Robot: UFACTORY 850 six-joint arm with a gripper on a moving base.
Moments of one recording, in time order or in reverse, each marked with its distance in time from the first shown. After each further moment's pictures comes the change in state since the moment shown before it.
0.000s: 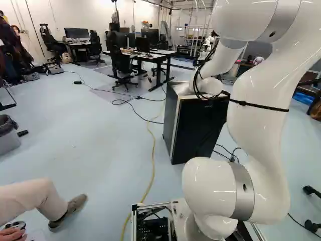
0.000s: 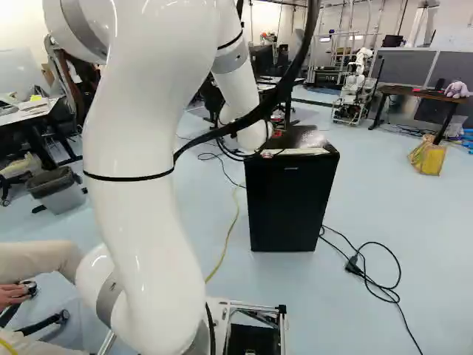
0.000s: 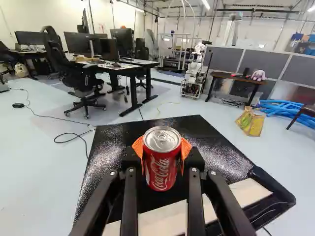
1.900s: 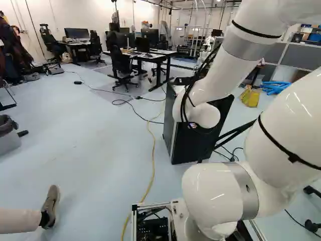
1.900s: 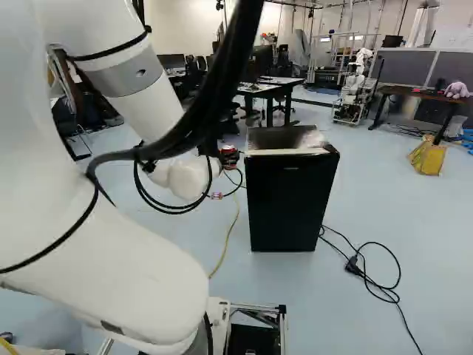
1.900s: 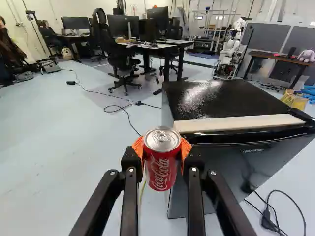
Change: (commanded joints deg) arm 15.8 28.8 37.7 5.5 1.7 0.0
